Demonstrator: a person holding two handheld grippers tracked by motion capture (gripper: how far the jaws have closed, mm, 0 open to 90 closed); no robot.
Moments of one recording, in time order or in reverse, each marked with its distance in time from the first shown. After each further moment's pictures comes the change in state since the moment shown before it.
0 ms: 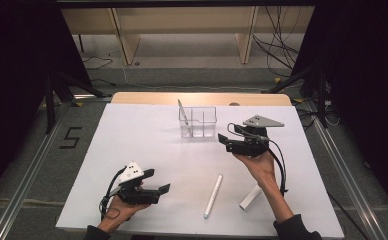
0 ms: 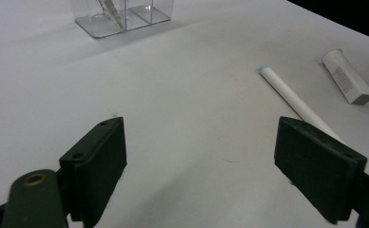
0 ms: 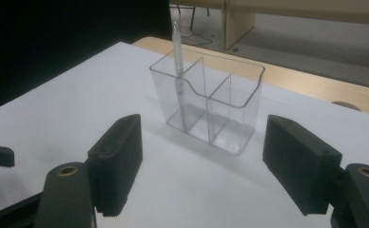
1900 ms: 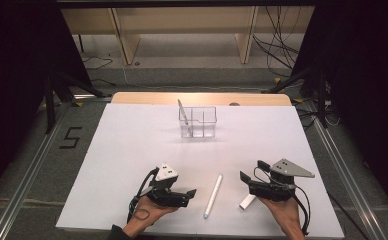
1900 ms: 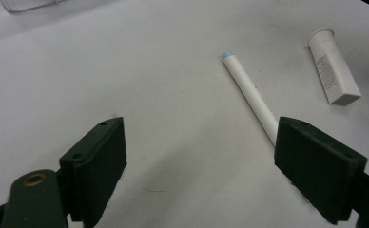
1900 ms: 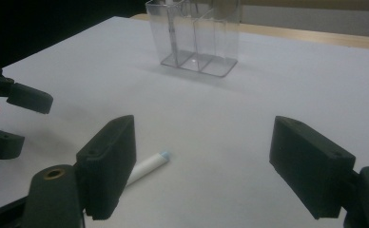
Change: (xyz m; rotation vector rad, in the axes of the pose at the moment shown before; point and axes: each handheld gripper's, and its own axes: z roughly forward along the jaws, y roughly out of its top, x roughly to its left) left arm -0.060 0.025 0.047 0.164 0.015 -0.024; right arm 0.003 -0.096 -0.072 -0.018 -0.040 0.029
